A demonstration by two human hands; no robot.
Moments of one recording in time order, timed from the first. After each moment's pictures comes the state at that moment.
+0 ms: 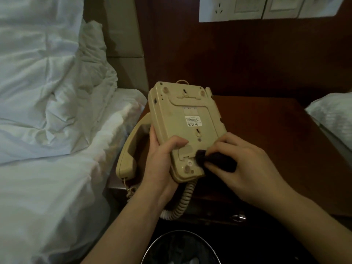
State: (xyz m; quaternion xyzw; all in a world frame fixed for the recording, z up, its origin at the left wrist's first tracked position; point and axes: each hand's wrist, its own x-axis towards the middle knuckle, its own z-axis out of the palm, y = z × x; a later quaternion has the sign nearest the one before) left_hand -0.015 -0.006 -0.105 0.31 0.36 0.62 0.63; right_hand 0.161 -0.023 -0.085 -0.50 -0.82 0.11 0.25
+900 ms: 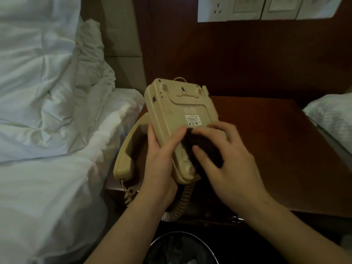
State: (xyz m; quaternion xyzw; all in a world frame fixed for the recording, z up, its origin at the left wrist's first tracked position) left_hand -0.010 -0.013 -0.102 0.33 0.35 0.64 0.60; right_hand 0.130 -0.033 -0.088 -0.53 -0.74 0.16 0.38
